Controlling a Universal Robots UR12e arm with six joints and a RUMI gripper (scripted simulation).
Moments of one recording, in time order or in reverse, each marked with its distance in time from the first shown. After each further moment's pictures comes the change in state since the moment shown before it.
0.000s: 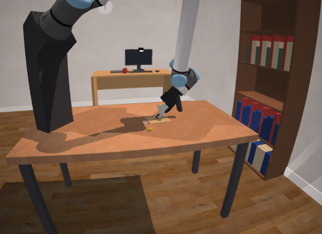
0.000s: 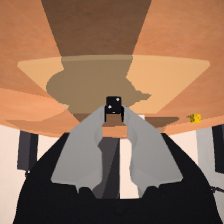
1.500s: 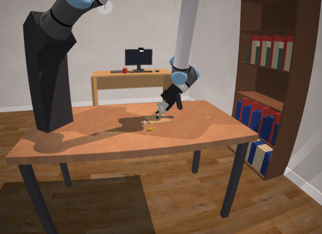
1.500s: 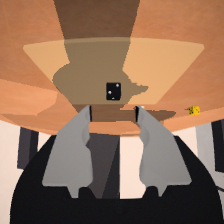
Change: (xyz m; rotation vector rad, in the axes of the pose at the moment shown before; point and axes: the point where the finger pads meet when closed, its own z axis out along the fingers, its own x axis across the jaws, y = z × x) arm 0.000 0.011 -0.011 0.000 0.000 0.000
